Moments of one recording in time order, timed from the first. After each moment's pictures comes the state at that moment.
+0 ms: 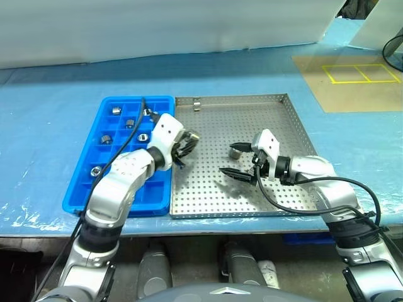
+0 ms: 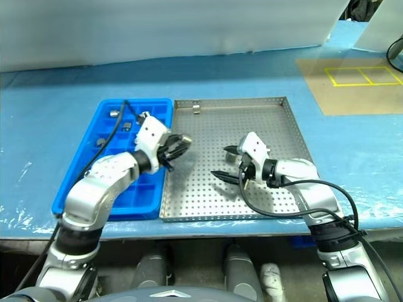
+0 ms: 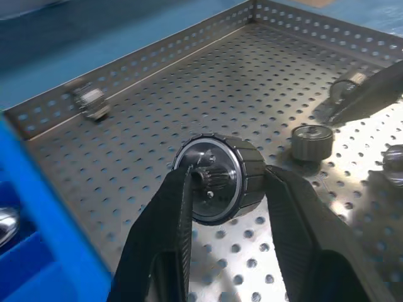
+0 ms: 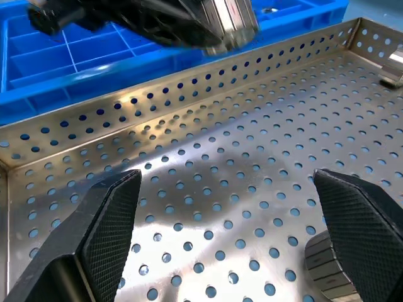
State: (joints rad) left arm -0.36 0.30 -0.09 -0.50 -0.15 0.88 -0.44; right arm -0.35 -0.59 0.15 -0.11 0.33 0.41 0.93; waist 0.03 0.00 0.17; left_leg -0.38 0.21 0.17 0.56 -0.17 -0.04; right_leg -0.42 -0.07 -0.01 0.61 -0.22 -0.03
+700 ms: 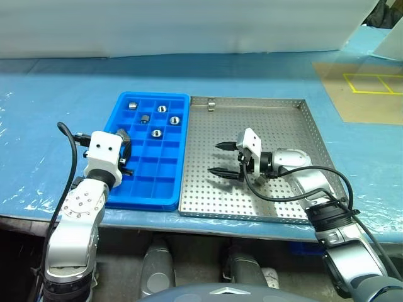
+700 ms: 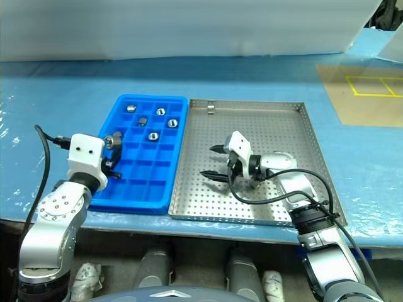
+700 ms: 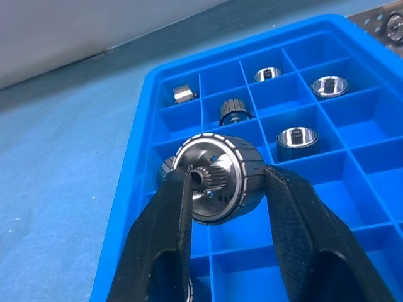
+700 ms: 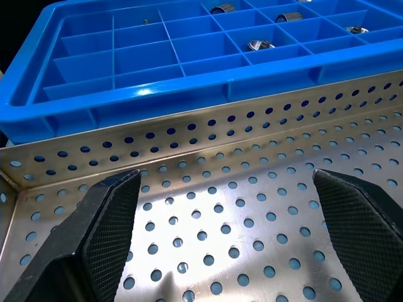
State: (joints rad) left arm -0.03 0.31 0.13 -0.69 0.00 0.80 -0.16; right arm -0.48 -0.48 0.21 0.10 0.24 0.28 1.05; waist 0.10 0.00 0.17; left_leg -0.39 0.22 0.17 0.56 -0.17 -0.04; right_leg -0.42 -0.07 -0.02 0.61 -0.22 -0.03
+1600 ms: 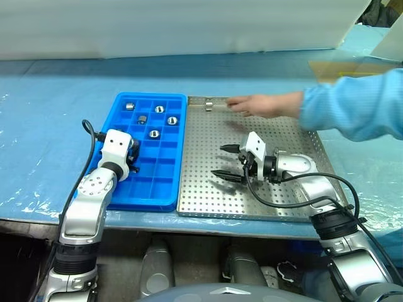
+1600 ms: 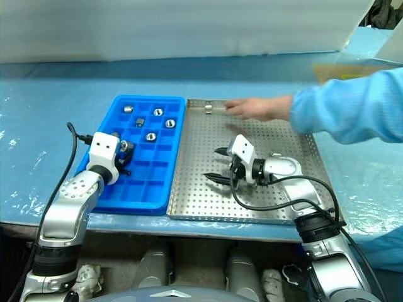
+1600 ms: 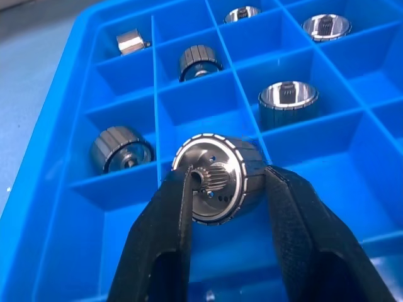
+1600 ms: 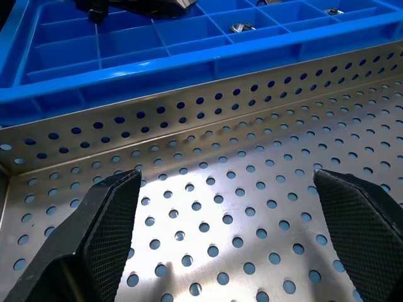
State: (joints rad) left arm -0.16 0.34 0.10 -0.36 -0.04 0.71 -0.23; right arm -0.41 -0.50 0.19 0.02 0.24 0.31 0.99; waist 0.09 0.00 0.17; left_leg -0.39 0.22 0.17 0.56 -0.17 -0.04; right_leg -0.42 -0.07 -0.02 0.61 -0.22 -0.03
